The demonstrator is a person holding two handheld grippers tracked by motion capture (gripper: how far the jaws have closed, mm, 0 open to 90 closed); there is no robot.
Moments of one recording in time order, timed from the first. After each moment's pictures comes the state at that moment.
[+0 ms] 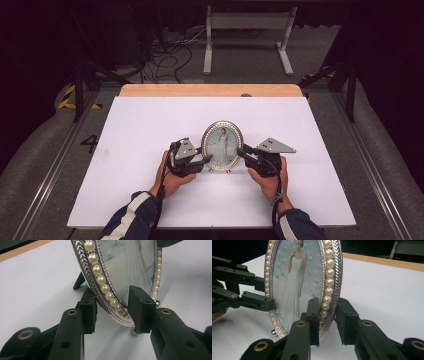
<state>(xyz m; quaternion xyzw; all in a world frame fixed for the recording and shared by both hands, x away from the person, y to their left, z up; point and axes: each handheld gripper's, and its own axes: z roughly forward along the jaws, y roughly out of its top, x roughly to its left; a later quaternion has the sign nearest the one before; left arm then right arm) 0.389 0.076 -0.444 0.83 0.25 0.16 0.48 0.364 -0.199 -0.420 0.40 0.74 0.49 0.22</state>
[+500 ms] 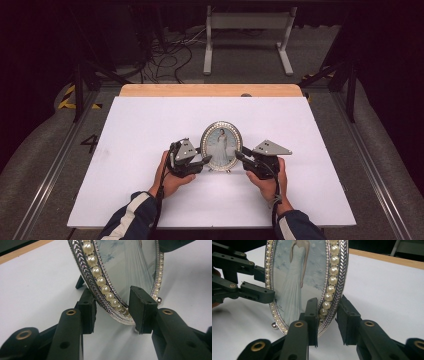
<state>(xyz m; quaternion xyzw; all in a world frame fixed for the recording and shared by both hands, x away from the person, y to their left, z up) 0.388 0.077 -0.443 0.83 0.25 0.17 0.47 0.361 -0.194 -0.423 0.39 0.76 0.47 0.23</state>
